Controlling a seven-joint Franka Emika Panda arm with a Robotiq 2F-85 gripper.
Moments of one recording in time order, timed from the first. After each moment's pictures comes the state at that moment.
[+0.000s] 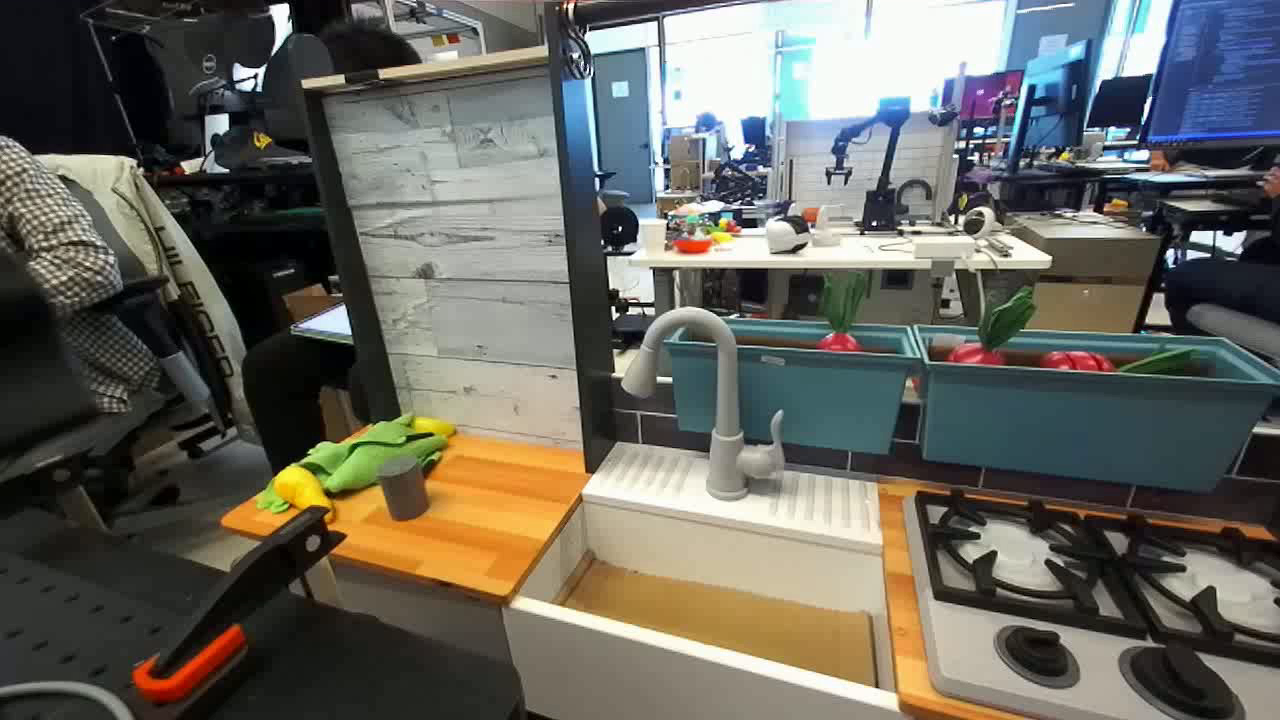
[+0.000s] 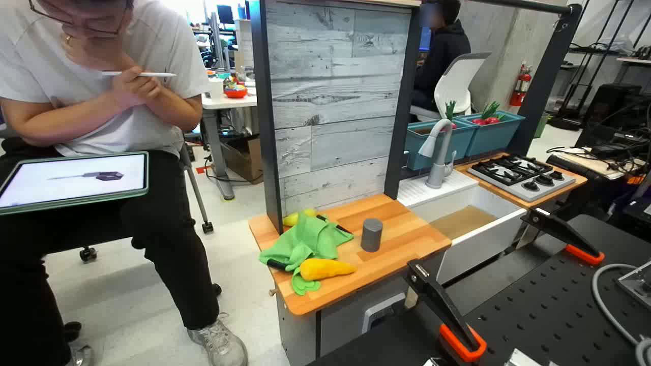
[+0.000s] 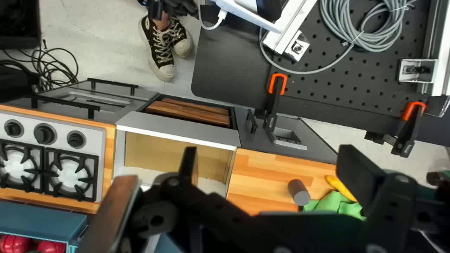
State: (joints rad) arm -0.15 -0.66 -0.35 -2.57 -0.29 1.91 -0.57
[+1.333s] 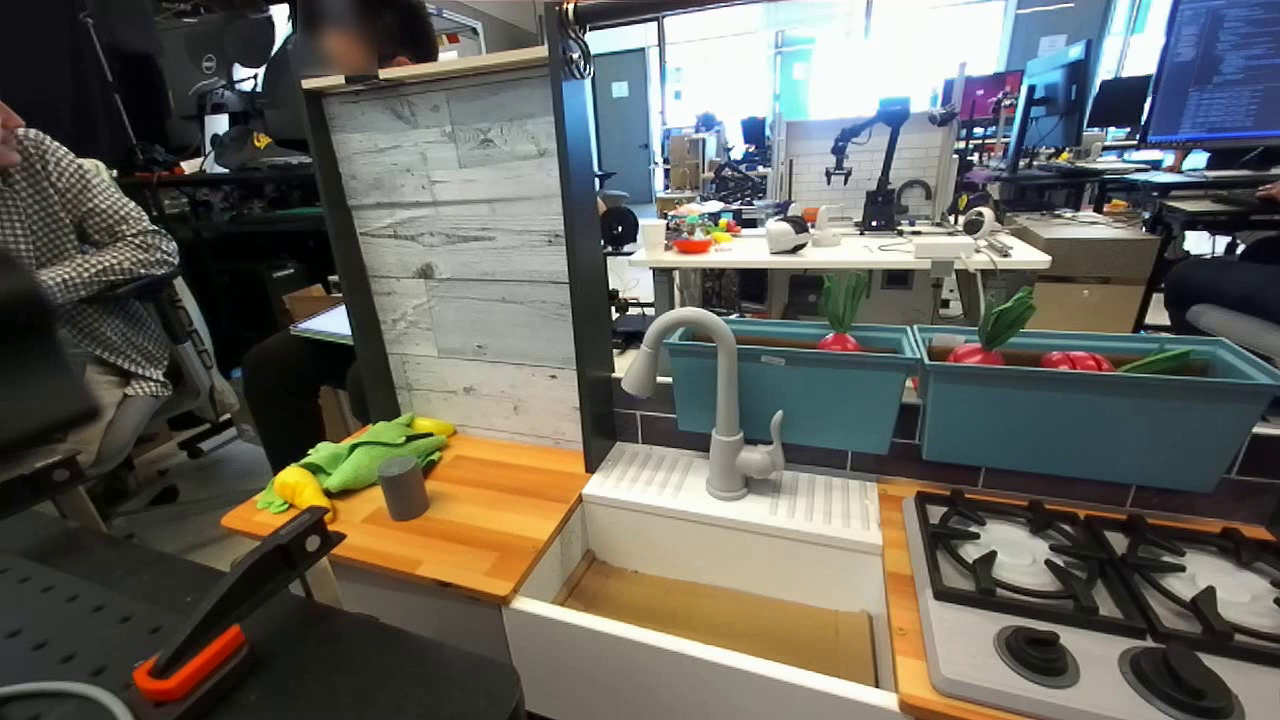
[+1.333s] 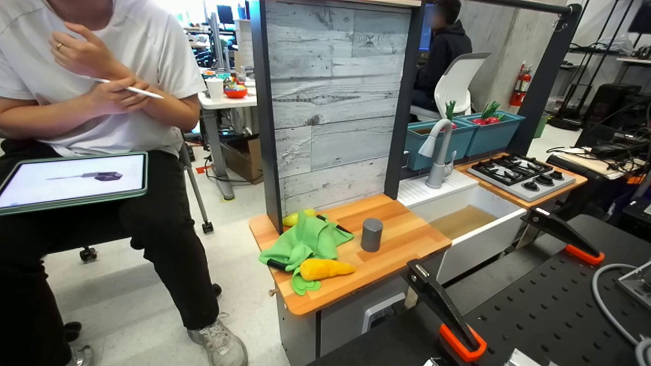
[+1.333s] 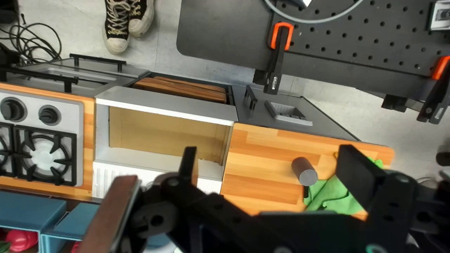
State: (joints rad) arm -0.08 -0.42 -0.33 -2.59 -0.20 2.19 -0.51
